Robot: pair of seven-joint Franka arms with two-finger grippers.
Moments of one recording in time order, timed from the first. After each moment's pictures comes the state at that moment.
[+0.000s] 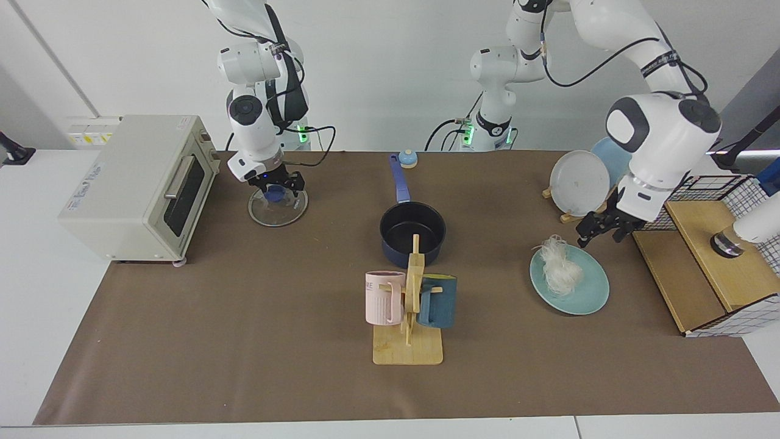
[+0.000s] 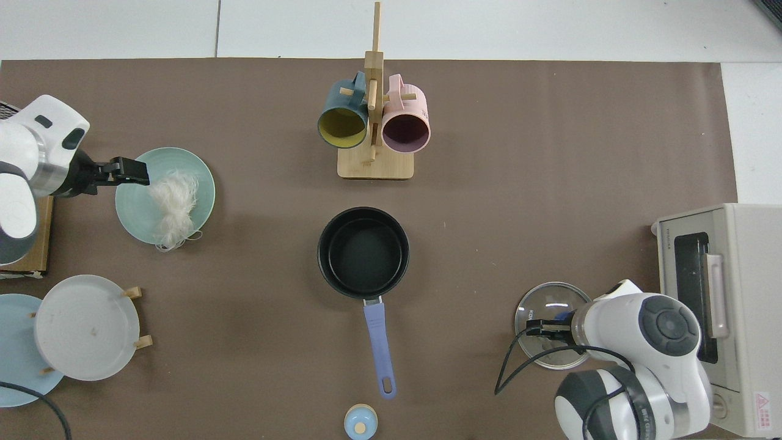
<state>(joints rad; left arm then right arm) 0.01 0.22 0.08 -1.78 -0.09 2.09 0.01 0.25 -0.22 -0.09 -2.65 -0.01 2.30 0.31</state>
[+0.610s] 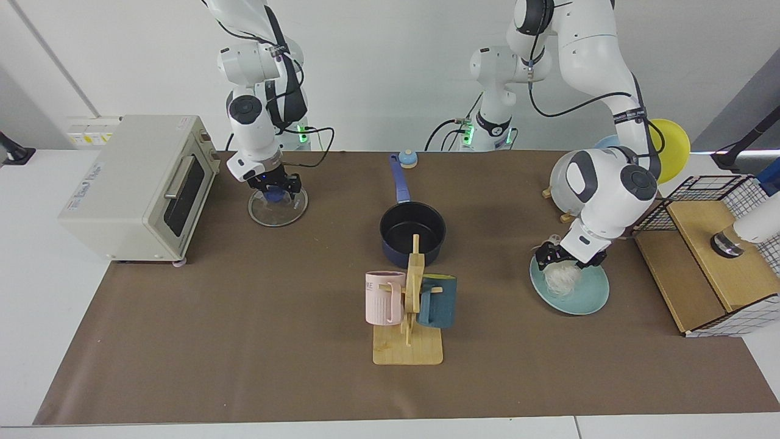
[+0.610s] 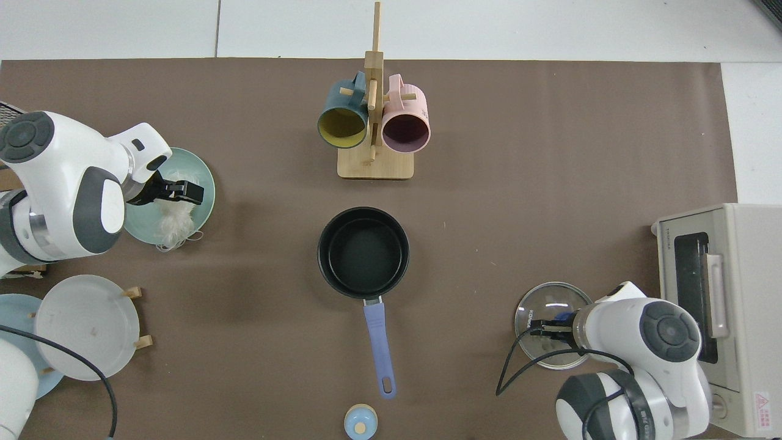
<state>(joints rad) -0.05 0.37 0.06 -1.83 -0.09 2.19 0.18 0.24 -0.22 -0.09 -2.67 -0.02 2.36 0.31</state>
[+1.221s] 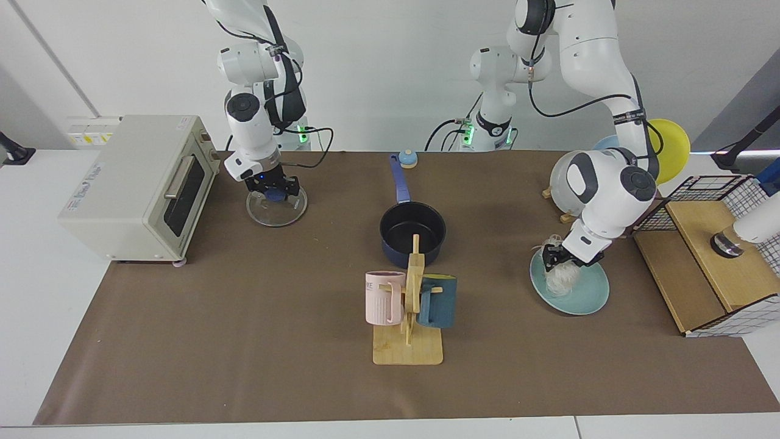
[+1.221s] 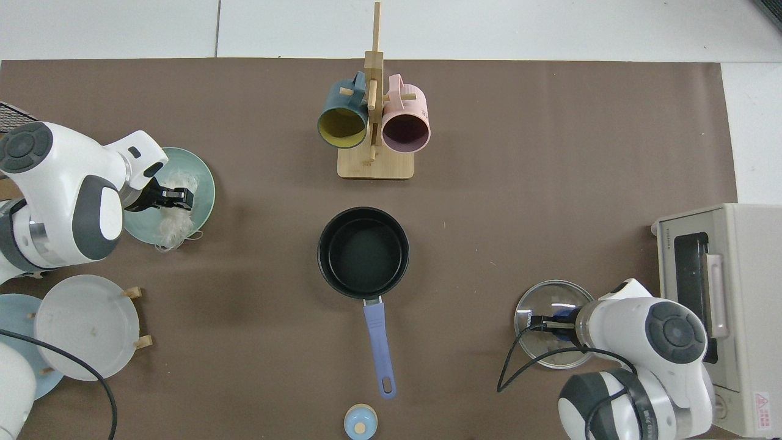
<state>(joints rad) -0.04 0.36 0.07 -1.86 -0.09 2.22 0.17 0.24 -0.22 -0.10 -2.67 -0.03 2.38 0.31</state>
